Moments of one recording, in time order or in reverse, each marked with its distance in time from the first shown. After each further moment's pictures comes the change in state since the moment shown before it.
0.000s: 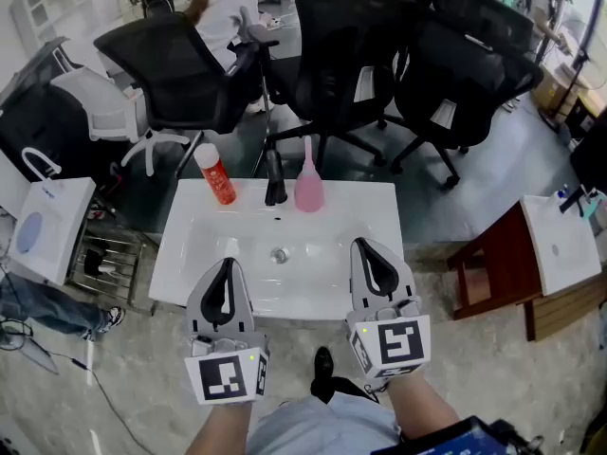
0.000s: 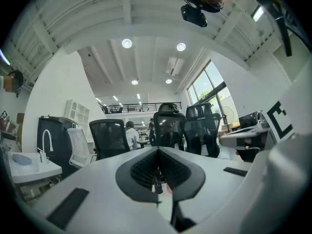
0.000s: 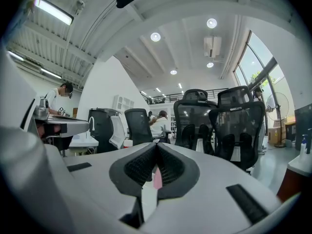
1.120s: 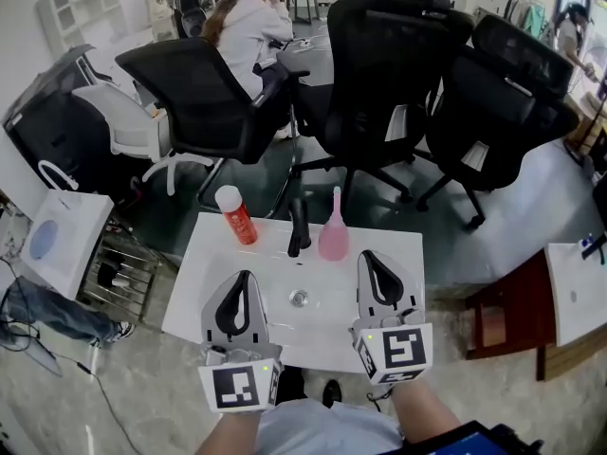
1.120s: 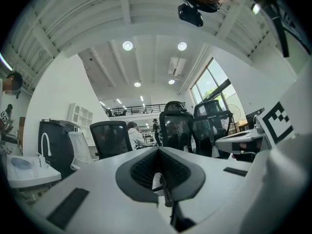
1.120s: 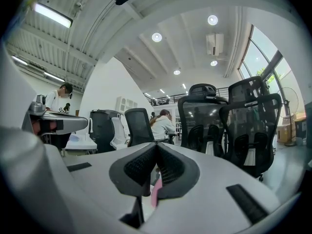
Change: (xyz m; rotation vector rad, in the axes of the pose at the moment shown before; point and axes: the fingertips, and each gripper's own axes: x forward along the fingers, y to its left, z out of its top) left arm 0.081 0.028 0.005 0.022 -0.024 0.060; right arm 0.106 -0.020 0.006 0.004 -0.026 0.063
